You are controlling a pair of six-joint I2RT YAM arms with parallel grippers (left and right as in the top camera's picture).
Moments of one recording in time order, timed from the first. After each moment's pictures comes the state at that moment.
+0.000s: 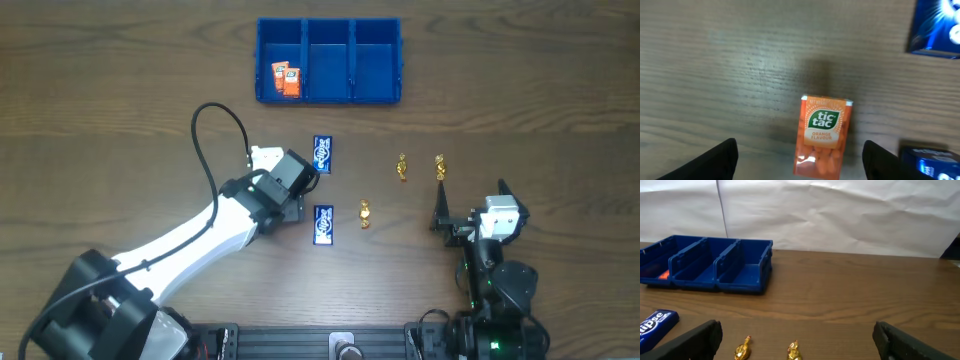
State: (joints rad) left arm -0.71 1.55 0.84 -0.58 -0.26 -0.74; right arm -0.02 0.01 0.01 -0.07 -0.05 -0.04
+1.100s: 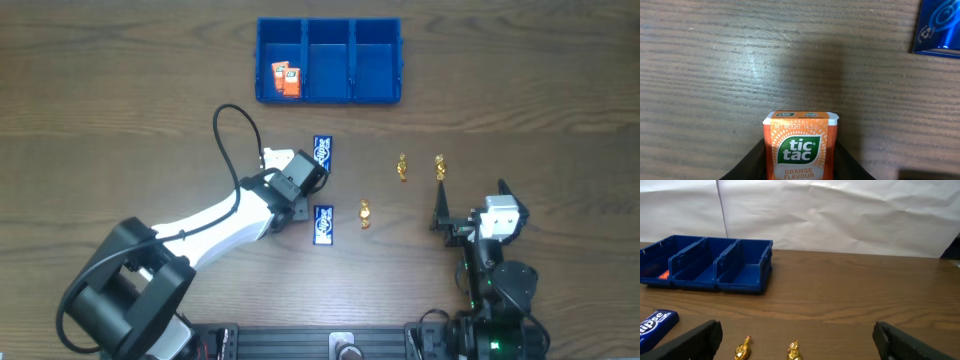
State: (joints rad) left arm -0.72 1.69 0.84 -0.45 -0.22 -0.74; right arm -0.02 0.01 0.01 -0.07 -0.05 -0.04
